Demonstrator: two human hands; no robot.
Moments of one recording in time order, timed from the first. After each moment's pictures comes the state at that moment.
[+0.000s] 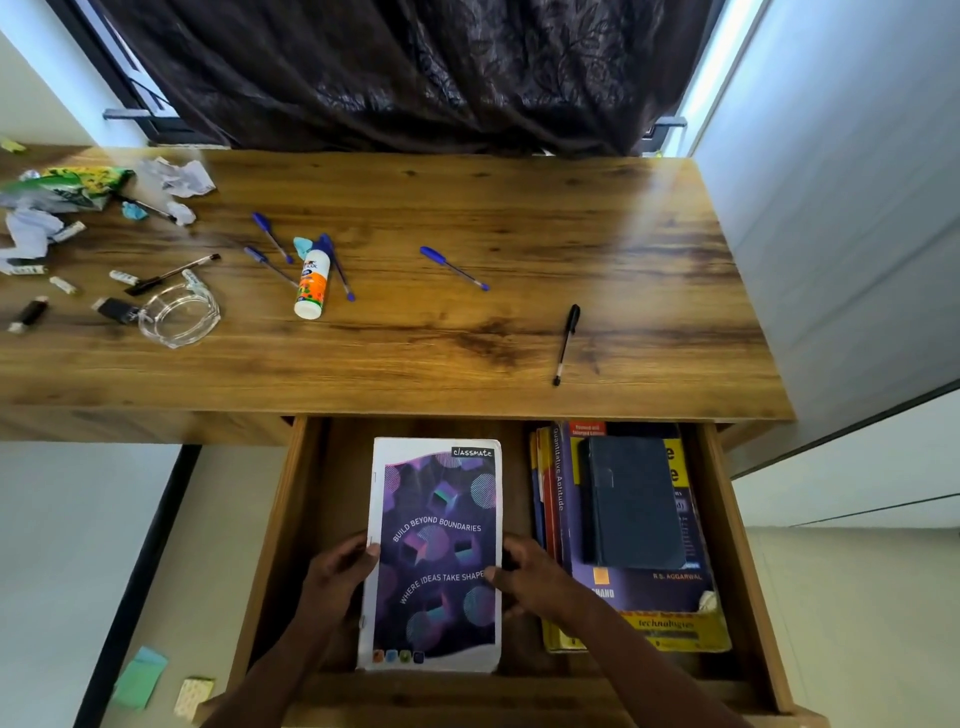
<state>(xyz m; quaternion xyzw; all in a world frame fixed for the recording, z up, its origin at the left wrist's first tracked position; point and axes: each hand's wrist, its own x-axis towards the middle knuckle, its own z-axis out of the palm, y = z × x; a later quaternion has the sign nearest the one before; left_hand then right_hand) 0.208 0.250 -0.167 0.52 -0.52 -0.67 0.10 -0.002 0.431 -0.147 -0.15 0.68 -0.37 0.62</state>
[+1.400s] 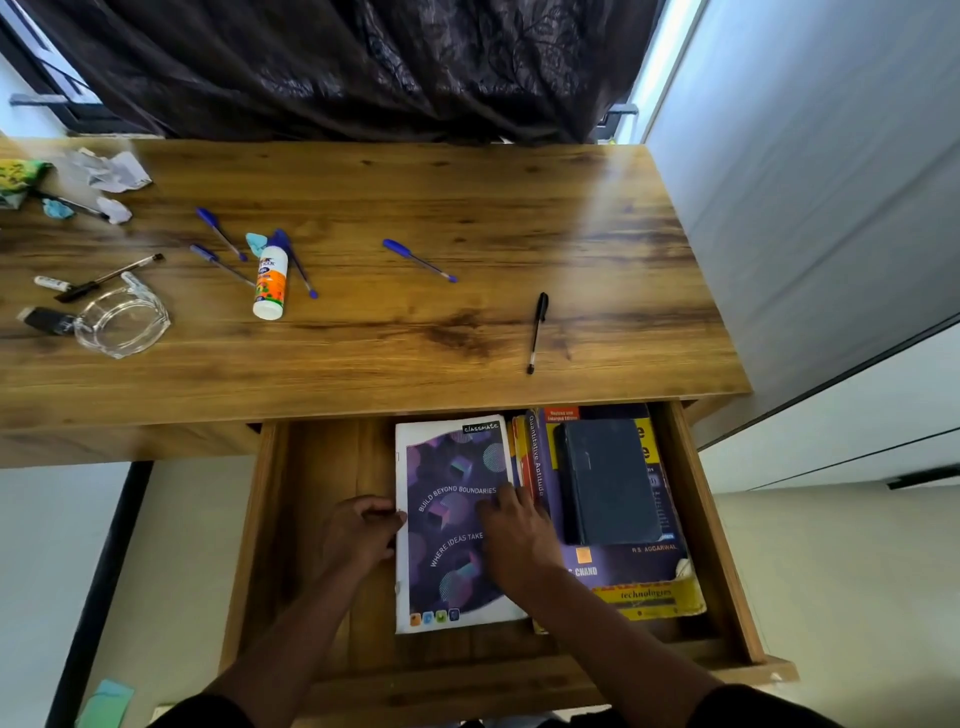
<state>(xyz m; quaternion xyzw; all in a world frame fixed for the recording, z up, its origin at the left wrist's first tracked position) 0.137 0.233 -0.184 0.55 -0.58 -0.60 0.00 0.001 0.408 -0.122 -0.43 0.87 0.00 0.25</state>
